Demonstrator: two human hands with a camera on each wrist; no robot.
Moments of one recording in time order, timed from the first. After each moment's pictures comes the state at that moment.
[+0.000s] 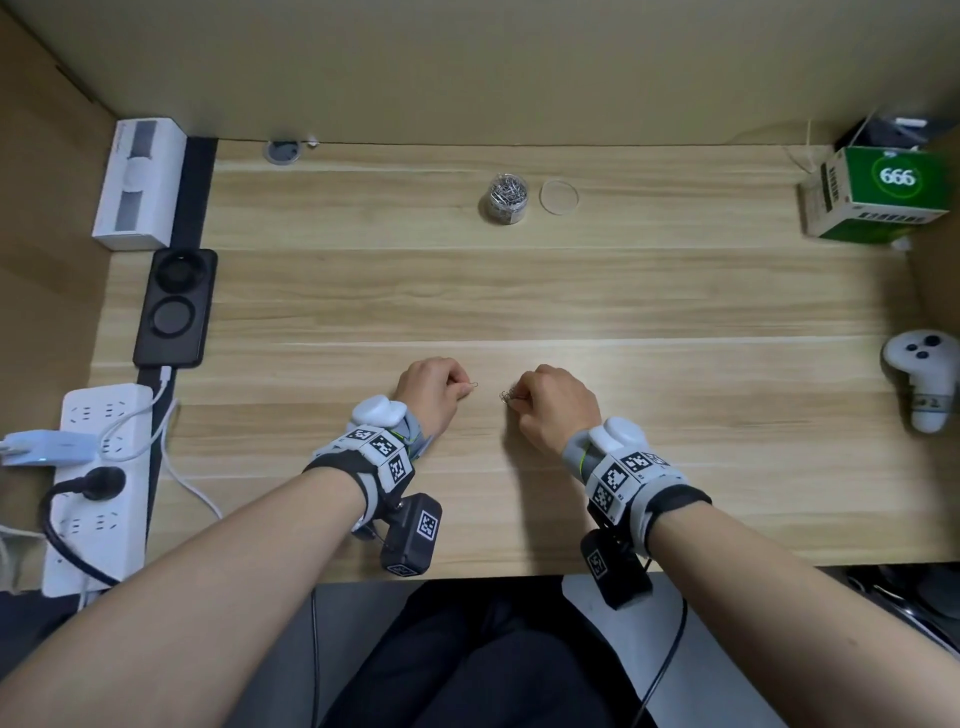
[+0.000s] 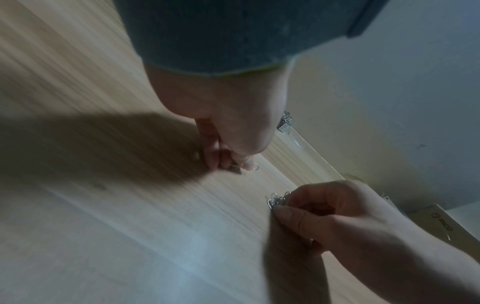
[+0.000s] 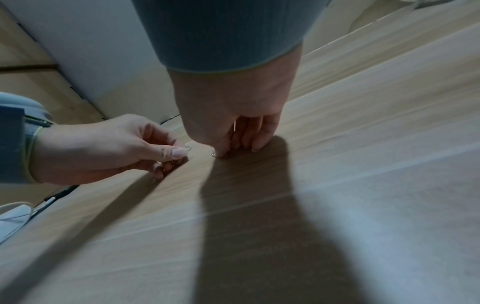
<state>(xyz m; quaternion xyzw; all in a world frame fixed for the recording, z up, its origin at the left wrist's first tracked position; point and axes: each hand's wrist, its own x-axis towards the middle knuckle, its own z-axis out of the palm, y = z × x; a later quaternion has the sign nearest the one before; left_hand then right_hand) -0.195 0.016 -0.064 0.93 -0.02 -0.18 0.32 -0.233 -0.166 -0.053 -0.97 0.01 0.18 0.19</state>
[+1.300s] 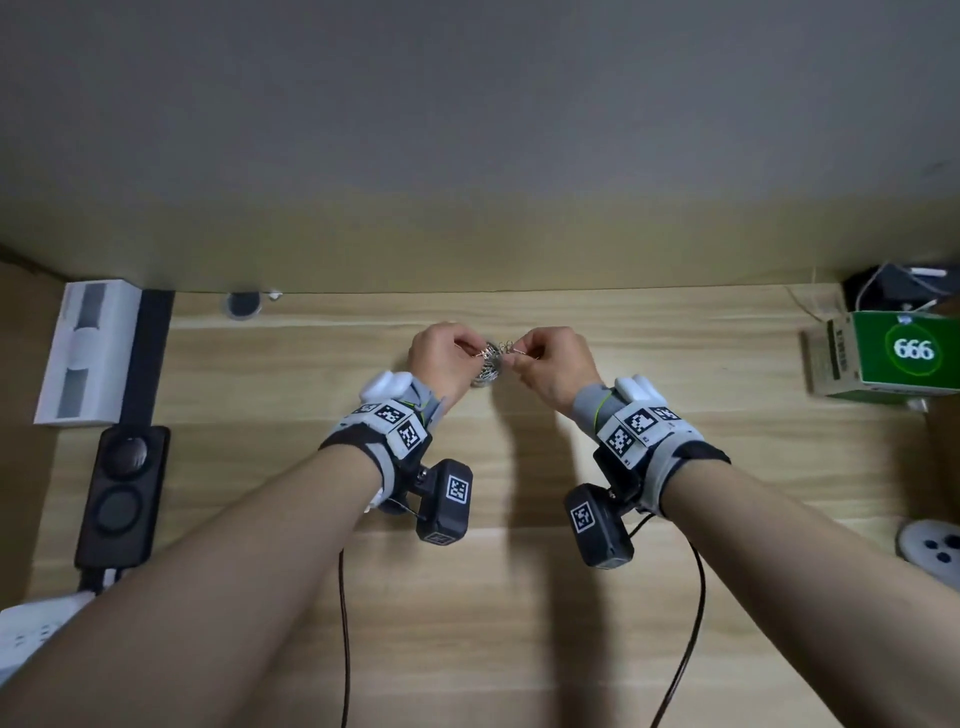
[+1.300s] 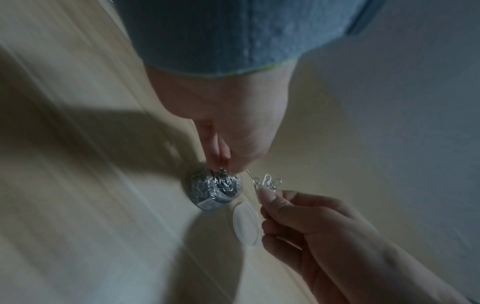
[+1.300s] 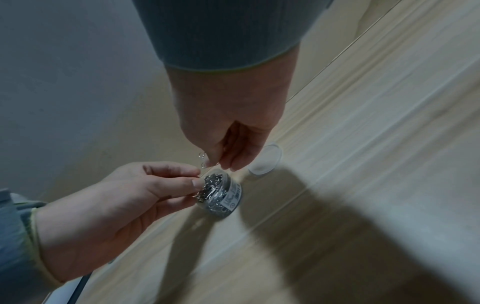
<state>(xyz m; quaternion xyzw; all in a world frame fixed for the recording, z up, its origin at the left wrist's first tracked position) 0.063 -0.073 -0.029 0.89 0.04 -0.11 0.44 0.047 -0.236 -0.028 -0.87 0.14 0.16 0.44</state>
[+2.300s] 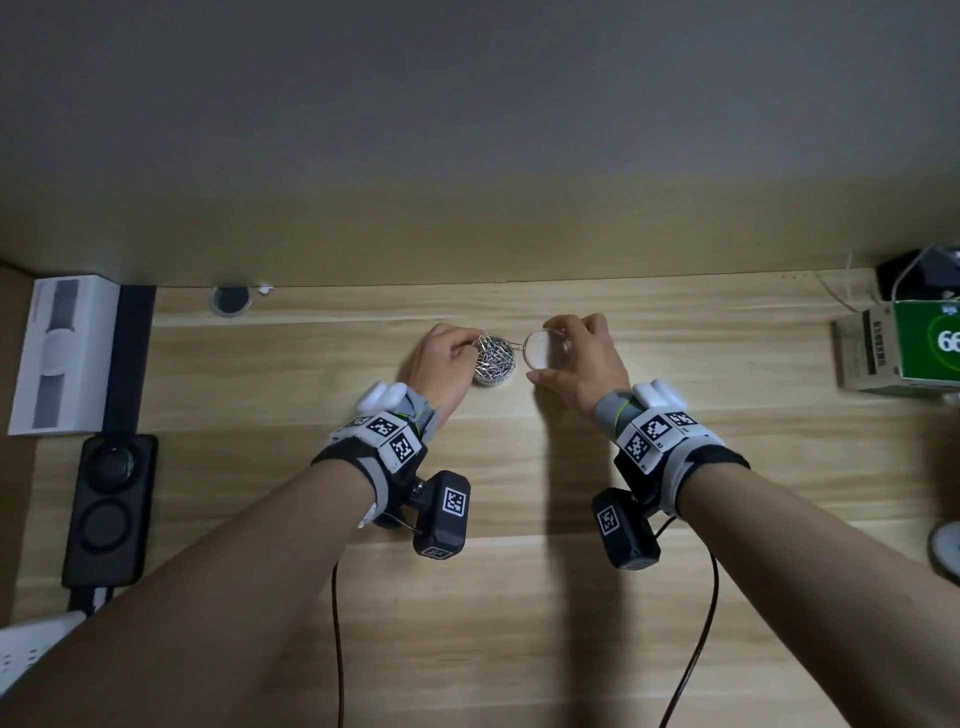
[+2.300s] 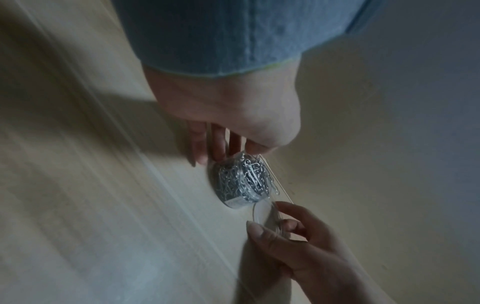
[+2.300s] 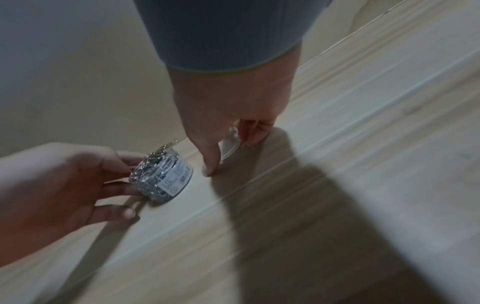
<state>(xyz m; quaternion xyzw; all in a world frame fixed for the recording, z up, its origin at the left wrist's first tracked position) 0.068 -0.060 -0.057 0.86 0.07 -0.17 0.47 0.048 -0.260 -0.071 -0.92 0.13 0.15 0.33</state>
